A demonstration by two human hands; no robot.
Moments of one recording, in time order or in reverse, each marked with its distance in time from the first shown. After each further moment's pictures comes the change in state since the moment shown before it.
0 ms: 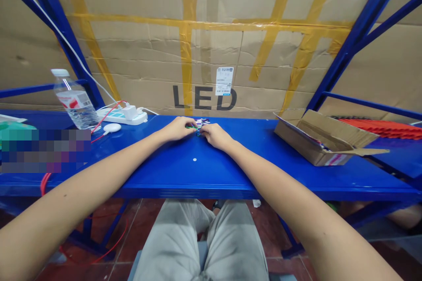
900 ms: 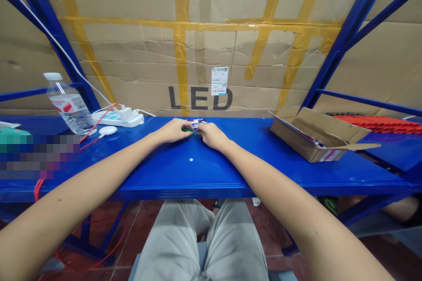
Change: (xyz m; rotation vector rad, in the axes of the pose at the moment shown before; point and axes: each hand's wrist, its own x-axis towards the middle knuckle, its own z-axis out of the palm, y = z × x) left_hand -0.004 -0.001 -0.004 0.133 -0.073 0.026; right_hand 0.001 -0.007 -0.001 -0.066 0.030 0.002
